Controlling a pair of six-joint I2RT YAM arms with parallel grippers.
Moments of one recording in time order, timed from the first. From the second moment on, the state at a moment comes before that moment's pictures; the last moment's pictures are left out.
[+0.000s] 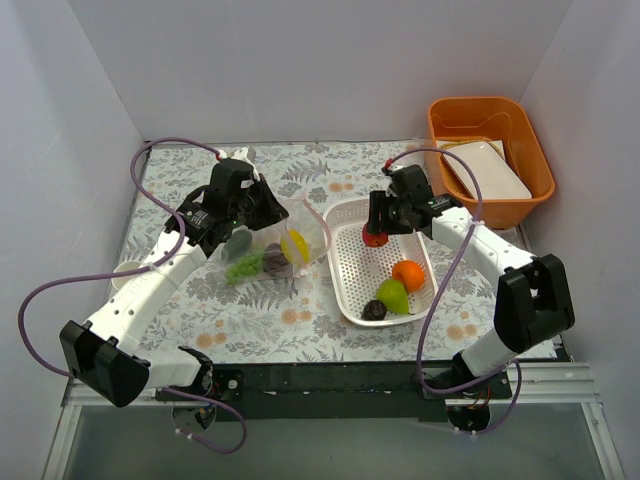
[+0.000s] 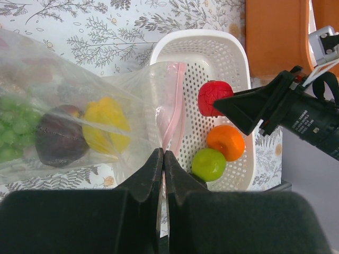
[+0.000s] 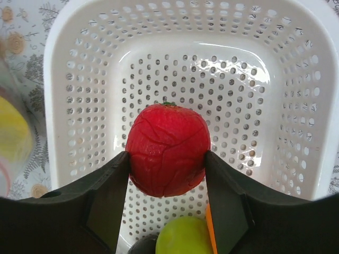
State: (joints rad) left arm -0.51 1.26 1.28 -0.63 0.02 -0.73; right arm 0.46 1.56 1.17 -0.48 -0.07 0.33
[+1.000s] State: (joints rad) left arm -0.51 1.27 1.27 -0.61 0.06 -0.73; right arm 0.74 1.39 1.24 -0.40 -0.17 0.46
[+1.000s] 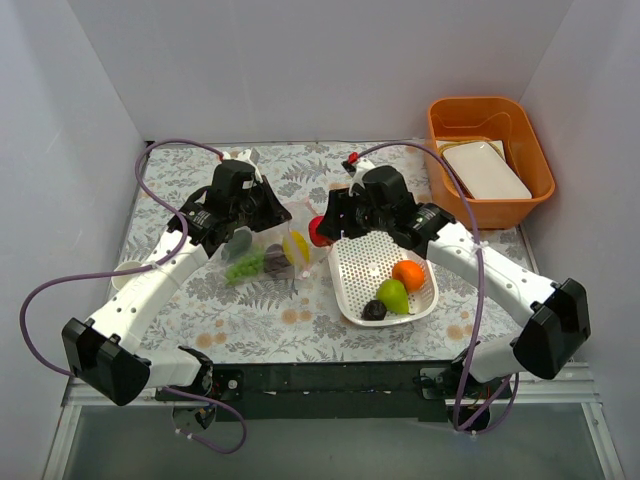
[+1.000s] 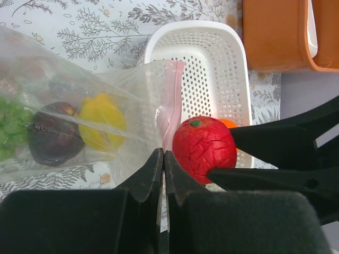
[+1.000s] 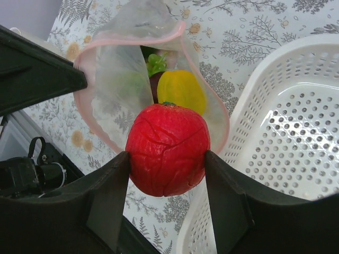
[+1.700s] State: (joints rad) left arm -0.51 1.25 1.32 -0.65 0.00 -0.73; right arm 0.78 1.66 1.36 -0.16 -0.36 0.49
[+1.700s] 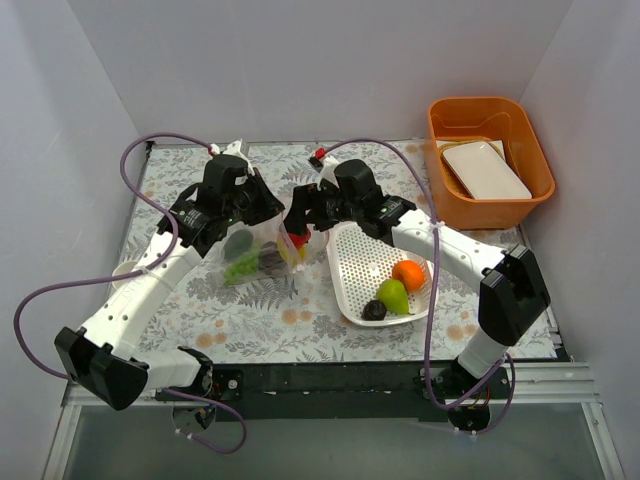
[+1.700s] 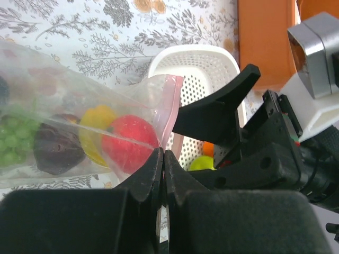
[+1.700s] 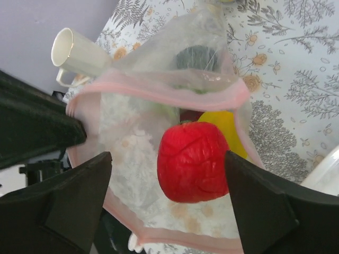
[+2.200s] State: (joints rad) left arm -0.51 1.19 1.39 -0.70 -0.24 -0.75; right arm 0.71 1.44 1.28 -0.22 -0.23 0.43
